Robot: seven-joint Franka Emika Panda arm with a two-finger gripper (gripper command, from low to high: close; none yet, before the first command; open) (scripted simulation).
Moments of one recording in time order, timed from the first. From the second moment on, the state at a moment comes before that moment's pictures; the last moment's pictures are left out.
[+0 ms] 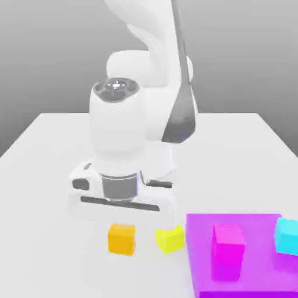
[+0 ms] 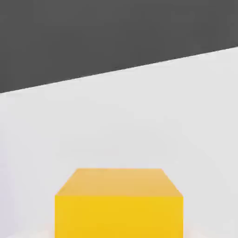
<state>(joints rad) -0.17 0.10 0.20 -2.51 -0.04 2.61 0.88</state>
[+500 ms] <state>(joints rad) 0.19 0.16 0.40 -2.35 -0.10 2.49 0.81</state>
